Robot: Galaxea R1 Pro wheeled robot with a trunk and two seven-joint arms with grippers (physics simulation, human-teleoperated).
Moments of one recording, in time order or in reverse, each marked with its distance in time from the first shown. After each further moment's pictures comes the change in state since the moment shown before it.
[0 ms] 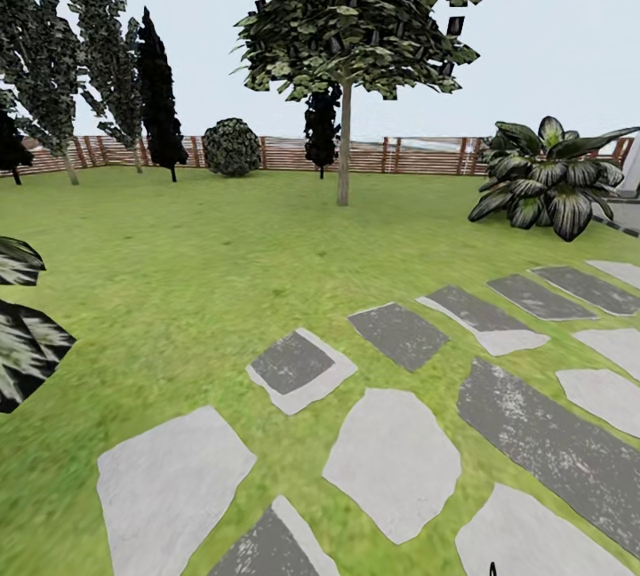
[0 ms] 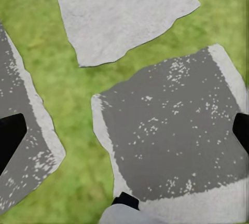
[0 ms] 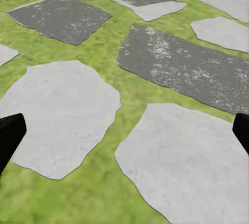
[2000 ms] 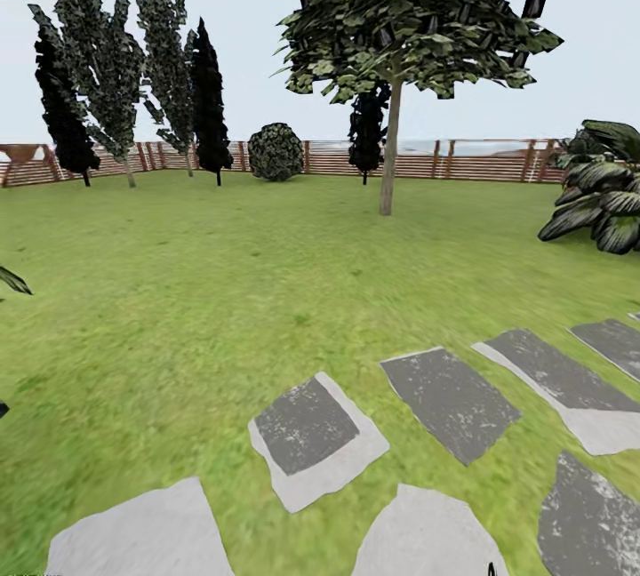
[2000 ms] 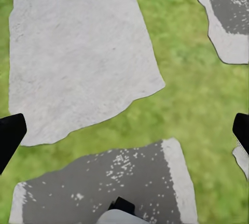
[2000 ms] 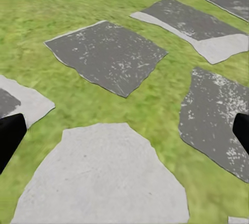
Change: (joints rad) left arm -0.001 -0.002 -0.002 0.000 -0.002 0.000 -0.004; right arm -0.001 0.005 0.000 0.000 -0.002 0.007 0.000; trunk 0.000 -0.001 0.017
